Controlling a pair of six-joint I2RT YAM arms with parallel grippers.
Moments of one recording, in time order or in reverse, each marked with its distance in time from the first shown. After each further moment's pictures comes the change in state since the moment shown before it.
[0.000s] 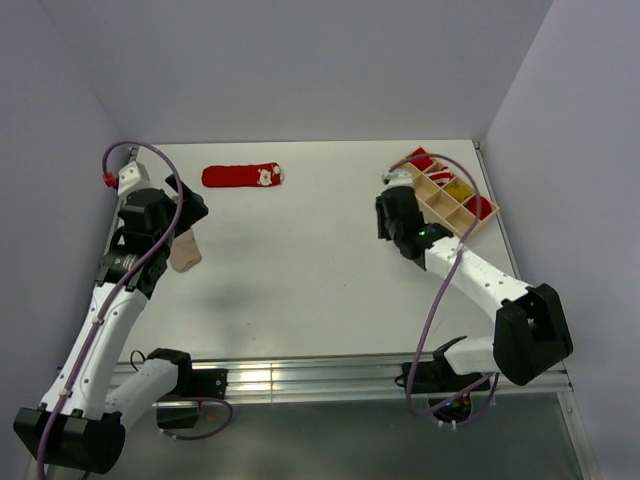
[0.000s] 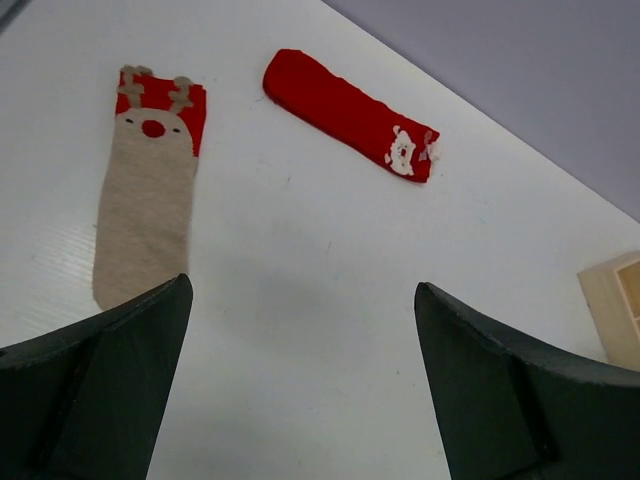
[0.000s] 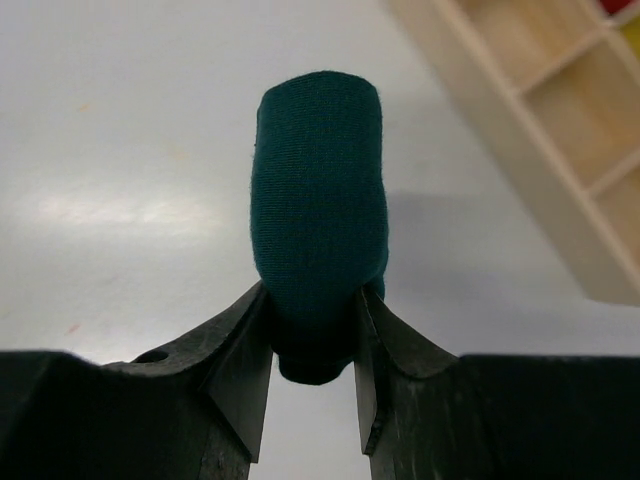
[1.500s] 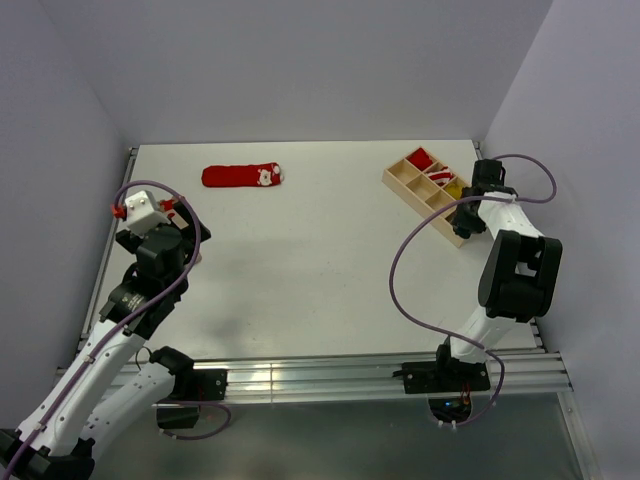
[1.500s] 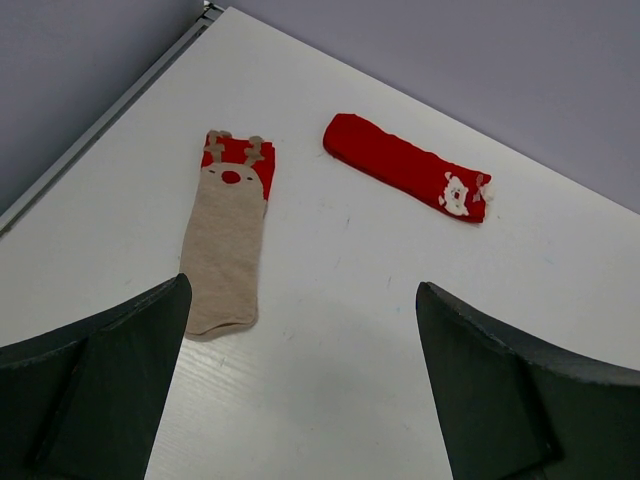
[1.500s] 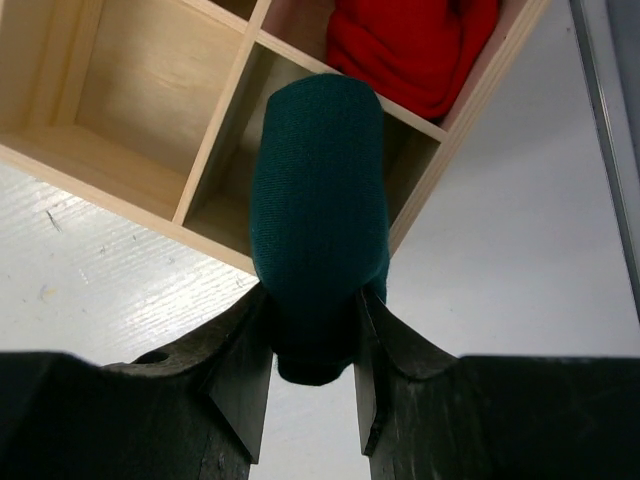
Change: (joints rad) left arm -0.299 -0.230 -0.190 0.085 -0.486 0.143; right arm -0.721 0.357 0.324 -0.348 -0.235 -0.012
